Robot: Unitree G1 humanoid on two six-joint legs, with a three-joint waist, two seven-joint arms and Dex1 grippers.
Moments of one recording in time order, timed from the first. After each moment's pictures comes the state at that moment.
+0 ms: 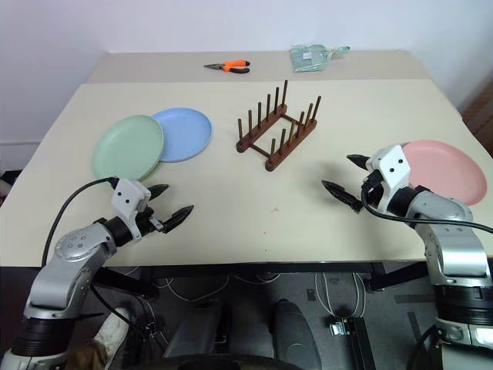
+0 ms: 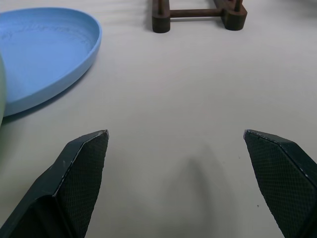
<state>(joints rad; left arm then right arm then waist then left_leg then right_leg) -0.03 0.51 0.08 -0.32 -0.28 0.40 -0.63 -0.21 -0.73 -0.22 -0.07 0.37 0.30 0.83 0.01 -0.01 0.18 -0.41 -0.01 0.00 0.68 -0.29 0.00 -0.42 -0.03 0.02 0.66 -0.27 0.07</state>
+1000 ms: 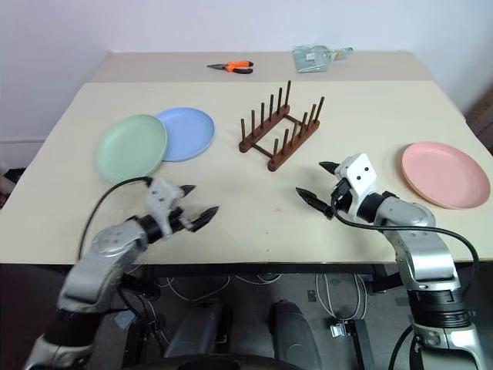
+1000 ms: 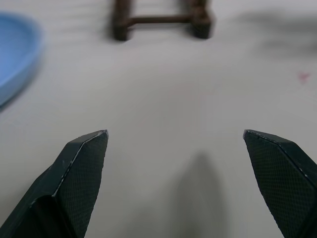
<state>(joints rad) -0.24 0.32 -0.21 -0.21 -0.13 0.45 -0.48 -0.19 -0.64 -0.11 -0.22 0.35 0.35 0.76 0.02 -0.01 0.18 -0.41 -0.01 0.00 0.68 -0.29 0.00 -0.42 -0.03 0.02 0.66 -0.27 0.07</state>
